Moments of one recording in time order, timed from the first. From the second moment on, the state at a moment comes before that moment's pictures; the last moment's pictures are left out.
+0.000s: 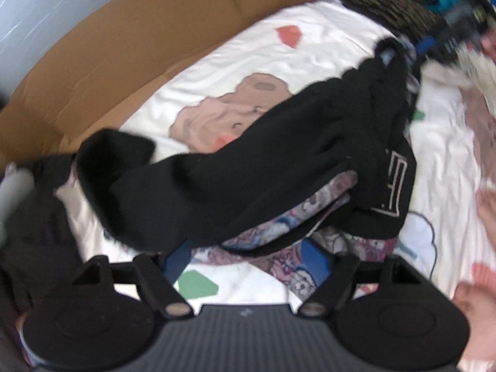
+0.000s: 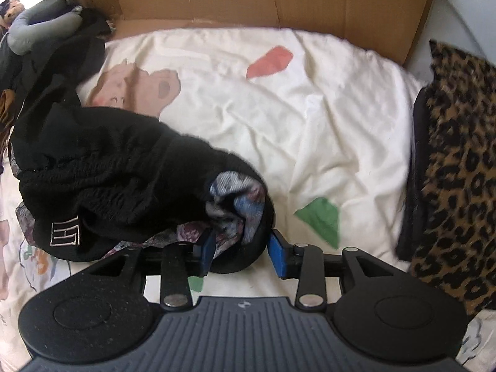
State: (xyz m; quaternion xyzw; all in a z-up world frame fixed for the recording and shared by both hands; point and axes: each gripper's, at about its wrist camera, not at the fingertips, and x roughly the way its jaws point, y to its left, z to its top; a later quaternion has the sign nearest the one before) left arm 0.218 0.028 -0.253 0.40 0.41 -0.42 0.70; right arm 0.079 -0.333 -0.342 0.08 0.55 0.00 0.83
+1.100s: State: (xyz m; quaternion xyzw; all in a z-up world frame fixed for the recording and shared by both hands) left arm 0.243 -0.037 -0.263 0.35 0.41 -0.51 0.67; right arm 0.119 -0.342 -0.354 0.06 0.52 0.04 0.85
